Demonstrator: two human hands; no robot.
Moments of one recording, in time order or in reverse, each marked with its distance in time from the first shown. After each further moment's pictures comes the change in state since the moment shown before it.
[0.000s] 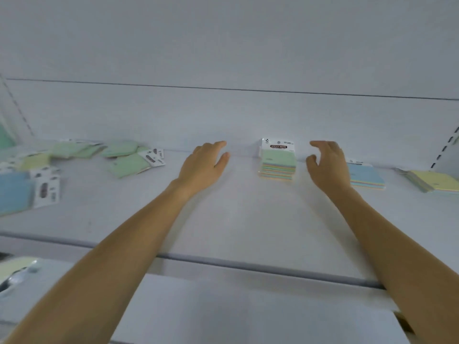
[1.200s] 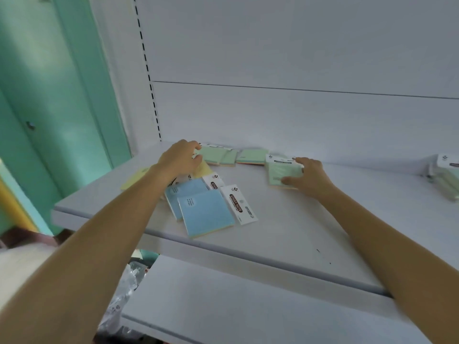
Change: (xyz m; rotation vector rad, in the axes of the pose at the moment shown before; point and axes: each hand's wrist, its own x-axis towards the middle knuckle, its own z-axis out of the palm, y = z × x) left_hand -0.023 -0.375 -0.190 0.174 -0.107 -0.279; right_hand -0.036 -0.318 0.231 0.199 -0.468 0.109
